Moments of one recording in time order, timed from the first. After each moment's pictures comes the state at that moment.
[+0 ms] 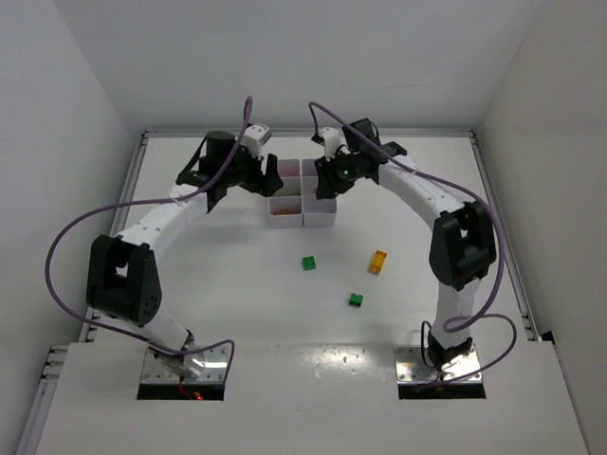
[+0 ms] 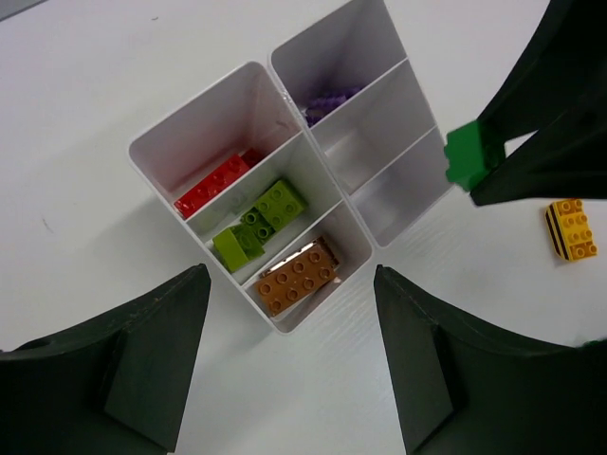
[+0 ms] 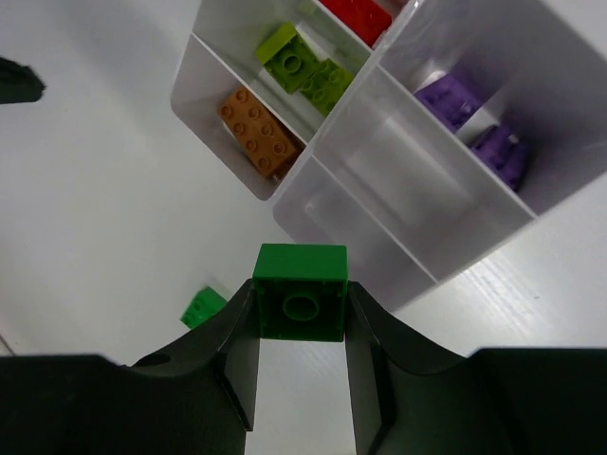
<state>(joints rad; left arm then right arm) -0.29 1.58 1.24 -0.16 0.38 0.02 0.41 1.92 1.63 -0.57 -0.44 -0.19</state>
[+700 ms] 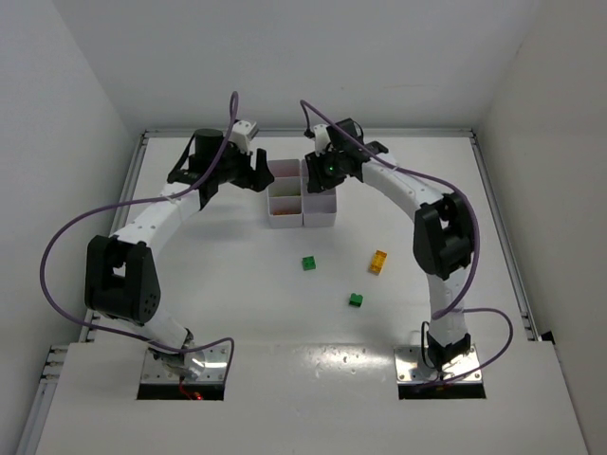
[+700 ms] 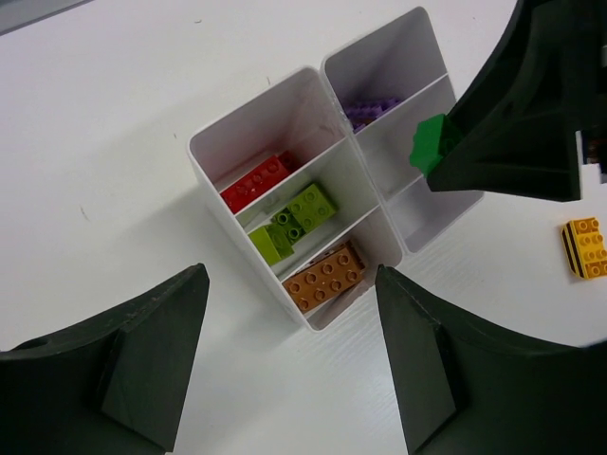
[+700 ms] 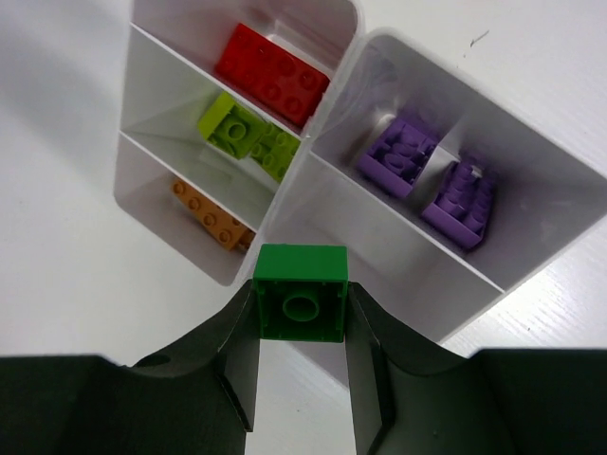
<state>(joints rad) -0.22 1.58 1.24 -0.15 0.40 0.00 0.46 2.07 1.74 -0.51 -0.28 0.00</state>
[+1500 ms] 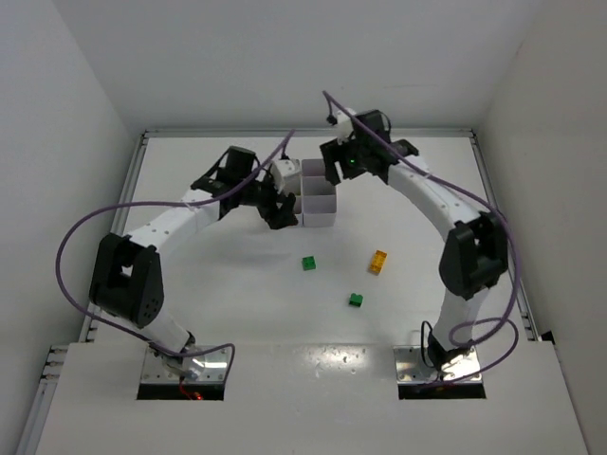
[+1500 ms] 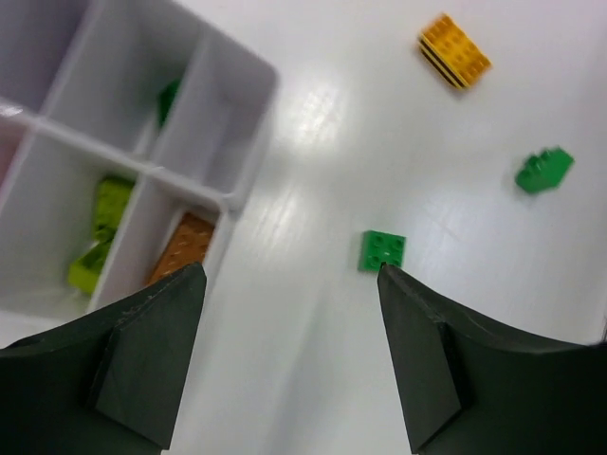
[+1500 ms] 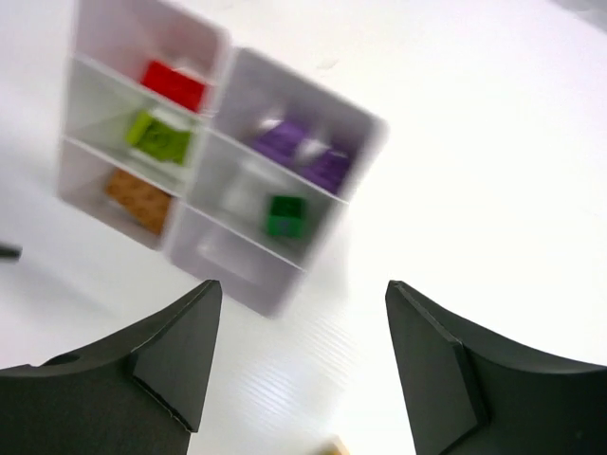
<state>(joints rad) -0.37 1.59 1.21 -0.33 0.67 0.38 0.43 1.89 1.64 -0.50 -0.11 -0.06</state>
